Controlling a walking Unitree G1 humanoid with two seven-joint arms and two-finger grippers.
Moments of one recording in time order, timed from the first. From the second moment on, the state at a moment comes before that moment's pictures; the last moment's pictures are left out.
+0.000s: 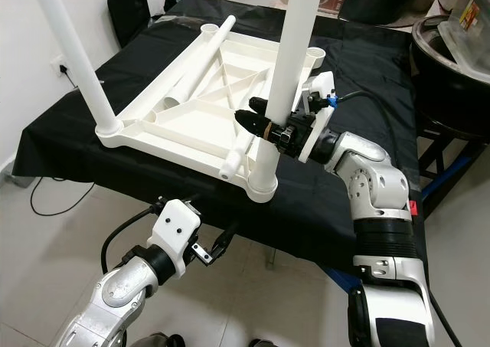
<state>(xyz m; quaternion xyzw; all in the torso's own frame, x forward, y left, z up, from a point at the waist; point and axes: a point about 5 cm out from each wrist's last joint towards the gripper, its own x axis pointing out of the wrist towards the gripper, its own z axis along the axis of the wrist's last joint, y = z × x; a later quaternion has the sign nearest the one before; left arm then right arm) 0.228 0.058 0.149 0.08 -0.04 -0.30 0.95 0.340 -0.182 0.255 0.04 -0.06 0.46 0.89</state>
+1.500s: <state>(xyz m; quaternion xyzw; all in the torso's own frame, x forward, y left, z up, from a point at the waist) 0.228 0.057 0.149 0.08 -0.04 -0.30 0.95 0.338 -0.193 0.238 0.08 -0.05 0.31 0.95</state>
